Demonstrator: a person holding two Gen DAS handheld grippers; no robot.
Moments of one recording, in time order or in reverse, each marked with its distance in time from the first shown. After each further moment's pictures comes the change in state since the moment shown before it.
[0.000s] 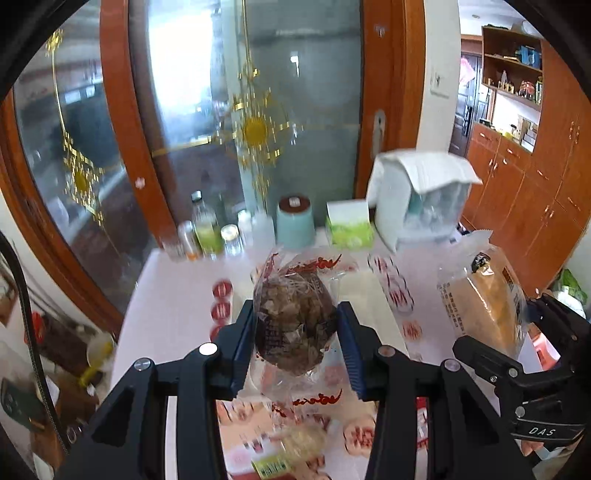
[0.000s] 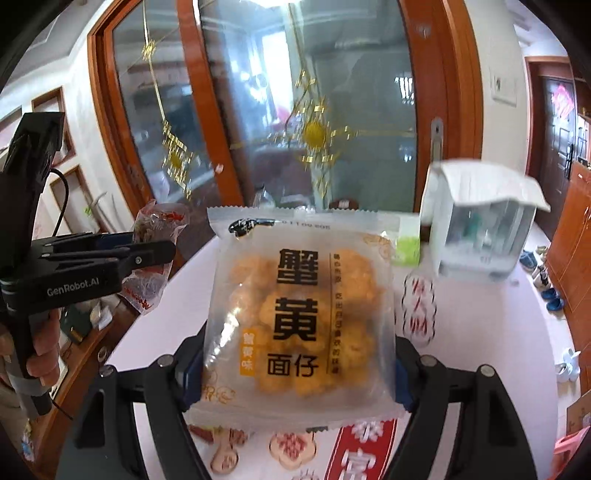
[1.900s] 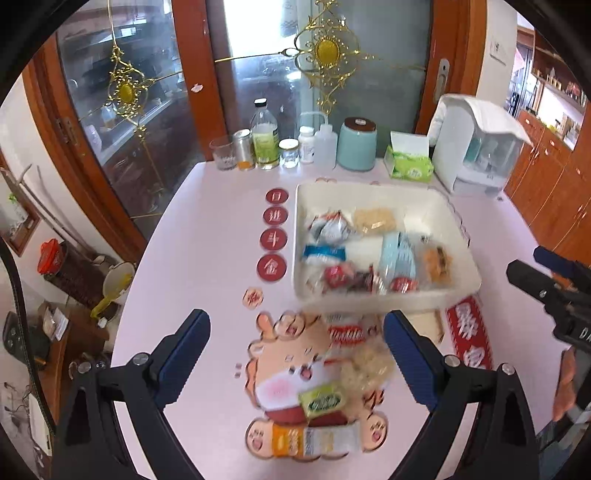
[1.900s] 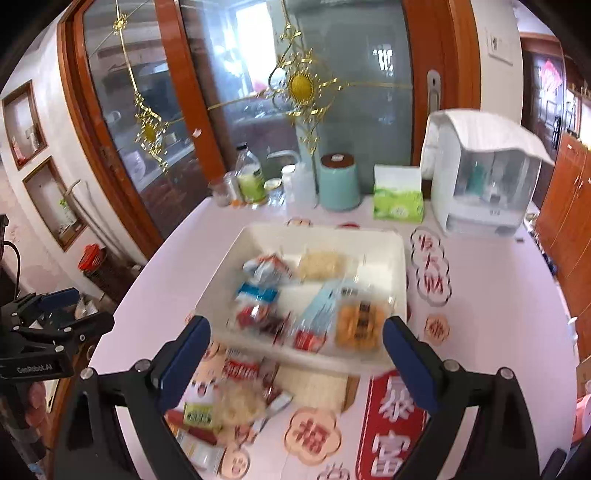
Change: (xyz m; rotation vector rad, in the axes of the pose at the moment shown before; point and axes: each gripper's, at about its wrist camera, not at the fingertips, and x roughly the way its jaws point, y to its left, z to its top) left arm 0.026 0.073 -0.164 -0.121 0.184 0.109; right arm 0.061 0.028 -0.055 0.062 0.134 -0.062
